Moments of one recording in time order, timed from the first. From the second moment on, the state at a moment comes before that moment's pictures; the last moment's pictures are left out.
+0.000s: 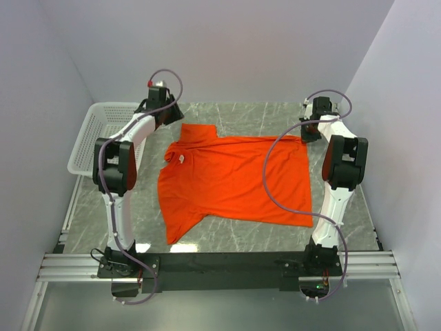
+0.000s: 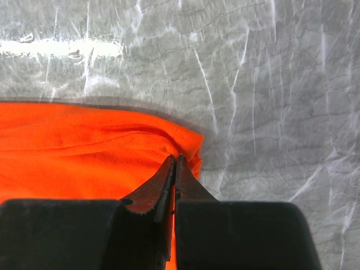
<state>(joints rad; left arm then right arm) -0.18 2.11 1.67 -0.23 0.07 -0.56 -0.13 2.21 1.73 -0.56 -0.07 -0.13</state>
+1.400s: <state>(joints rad) -0.16 2.46 2.02 -0.31 0.17 -0.57 -0.13 2.21 1.79 -0.60 -0.10 -0.13</state>
